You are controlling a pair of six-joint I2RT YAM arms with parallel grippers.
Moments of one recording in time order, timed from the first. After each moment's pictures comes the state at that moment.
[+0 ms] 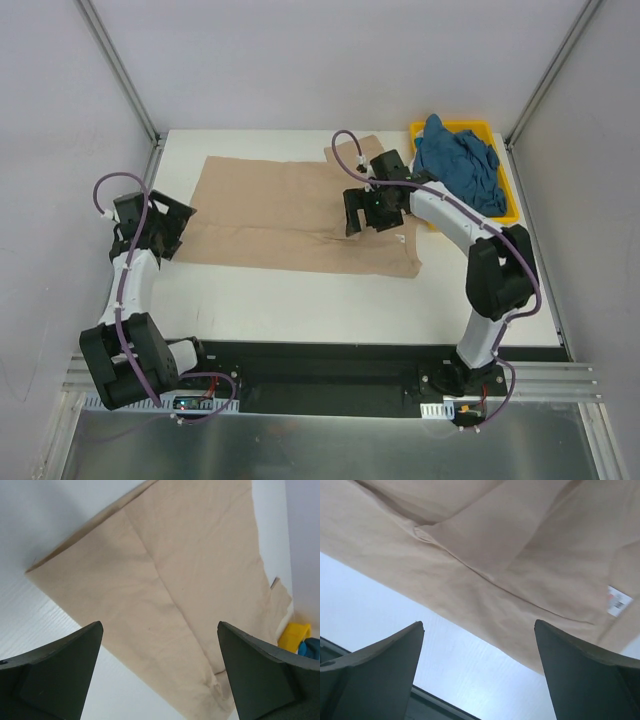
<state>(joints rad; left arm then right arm) 0.34 1.19 0.78 -0.30 0.18 -0.88 0.49 1.79 1.44 -0.75 -0.18 0.21</state>
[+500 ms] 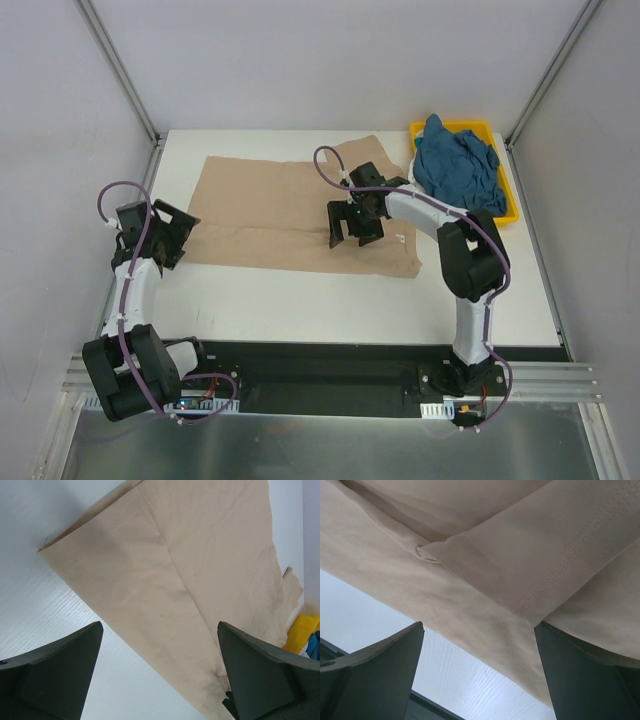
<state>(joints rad) 0.34 1.12 0.70 -0.34 0.20 -0.85 0.55 1.99 1.48 -0.67 -0.27 0.31</state>
